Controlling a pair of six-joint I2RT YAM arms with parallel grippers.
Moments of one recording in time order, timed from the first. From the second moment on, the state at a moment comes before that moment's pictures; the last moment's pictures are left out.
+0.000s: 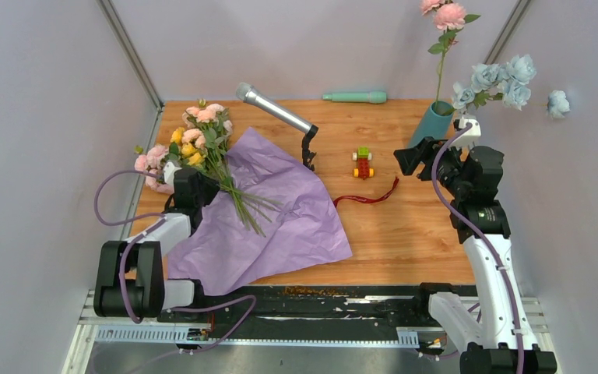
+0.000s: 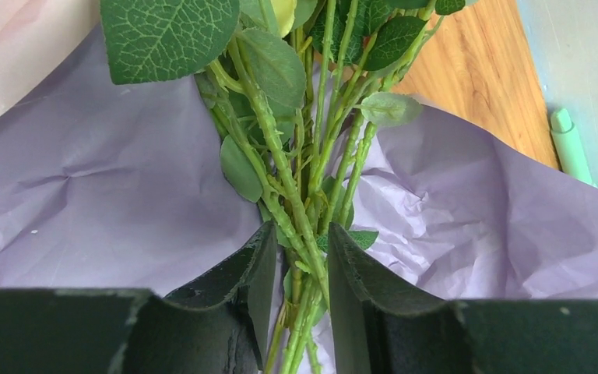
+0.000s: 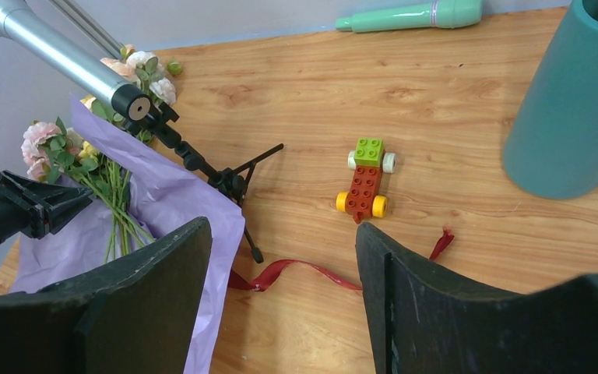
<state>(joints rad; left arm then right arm) -0.02 1.28 0.48 0.25 -0.12 -0.93 -0.02 0.86 0.92 -0.24 -0.40 0.30</state>
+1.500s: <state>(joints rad) 0.02 1.47 0.53 0.39 0.00 -0.96 -0.02 0.89 0.92 -0.26 -0.41 0.28</state>
